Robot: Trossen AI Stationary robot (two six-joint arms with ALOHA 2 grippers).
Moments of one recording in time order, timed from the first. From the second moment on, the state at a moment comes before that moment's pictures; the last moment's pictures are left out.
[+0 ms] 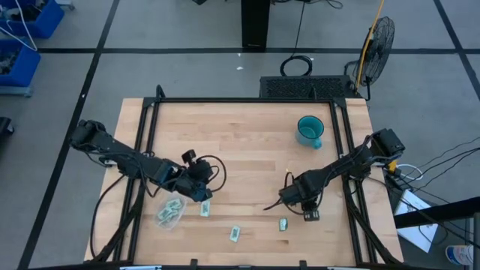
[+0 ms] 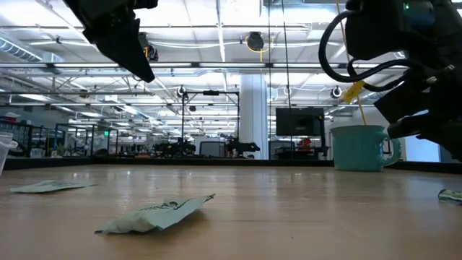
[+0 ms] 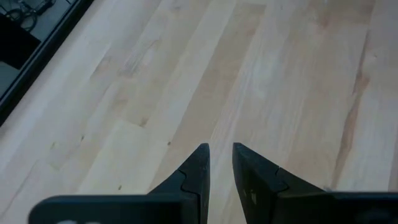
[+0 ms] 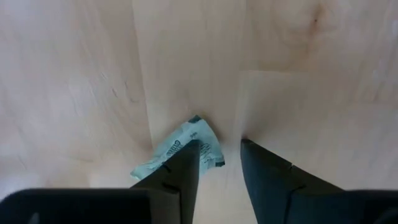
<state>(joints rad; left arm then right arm) -0.40 1.42 1.00 -0.68 -0.60 -0.61 0.40 1.67 0.84 -0.90 -0.27 0.34</state>
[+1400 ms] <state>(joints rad) -0.40 1.42 1.00 -0.69 -0.64 -0.63 0.33 1.38 0.67 -0.58 -0.18 0.21</state>
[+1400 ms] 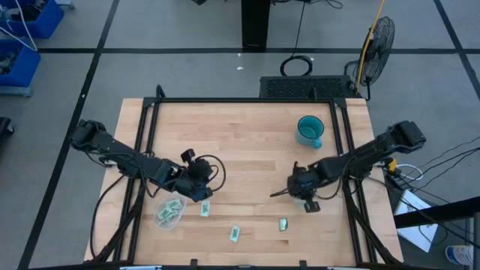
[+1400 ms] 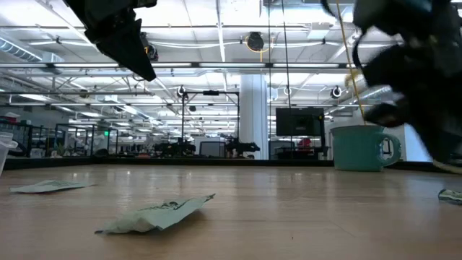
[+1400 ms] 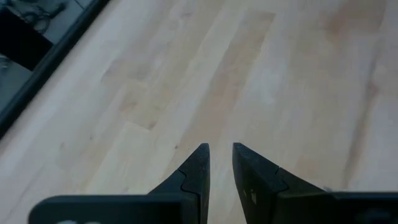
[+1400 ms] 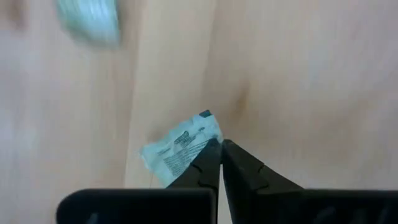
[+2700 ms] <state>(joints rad) -0.05 1.23 1.07 -1.23 -1.12 -0.90 0.10 2.38 1.54 0.83 -0.26 -0.33</state>
